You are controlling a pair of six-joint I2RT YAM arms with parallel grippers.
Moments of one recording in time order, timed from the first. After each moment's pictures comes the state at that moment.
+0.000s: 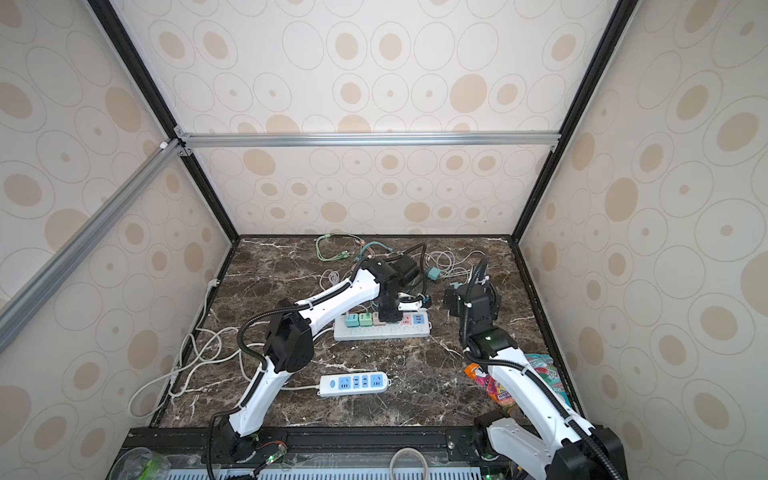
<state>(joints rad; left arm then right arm) -0.85 2.34 2.23 -1.25 0.00 0.71 0.31 1.01 0.67 -0.13 0.51 0.23</state>
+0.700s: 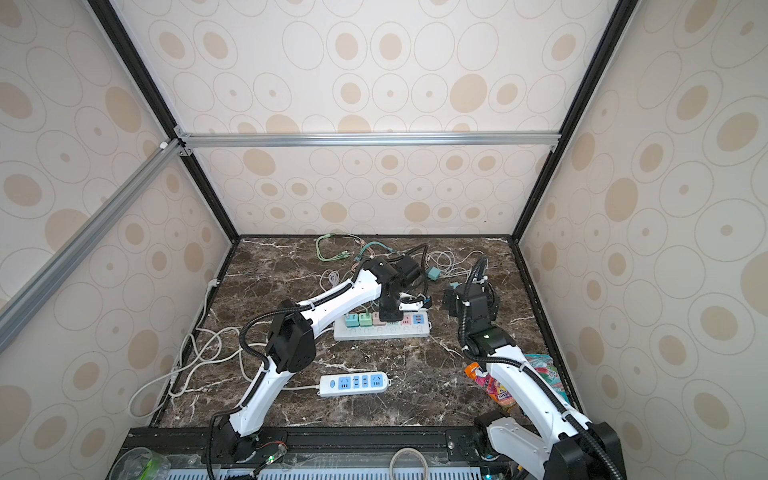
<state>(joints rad) -0.86 2.36 2.25 -1.25 -0.05 0.71 0.31 1.03 0.67 -0.13 0.51 0.24</state>
